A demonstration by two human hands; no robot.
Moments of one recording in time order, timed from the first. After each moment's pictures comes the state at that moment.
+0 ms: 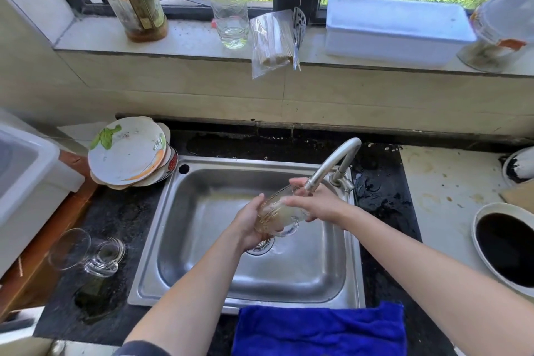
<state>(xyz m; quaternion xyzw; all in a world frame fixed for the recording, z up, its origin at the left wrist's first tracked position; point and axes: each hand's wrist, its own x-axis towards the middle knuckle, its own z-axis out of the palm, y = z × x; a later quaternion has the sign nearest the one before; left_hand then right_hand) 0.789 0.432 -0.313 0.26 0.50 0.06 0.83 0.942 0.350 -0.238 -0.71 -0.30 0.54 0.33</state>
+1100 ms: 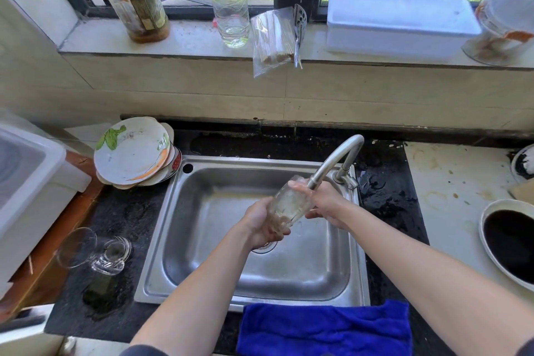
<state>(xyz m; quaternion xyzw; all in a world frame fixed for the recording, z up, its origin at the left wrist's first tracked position) 0.796 0.427 -0.297 0.32 0.51 -0.02 0.80 0.940 0.355 -0.262 -0.70 -0.18 0.56 0.42</state>
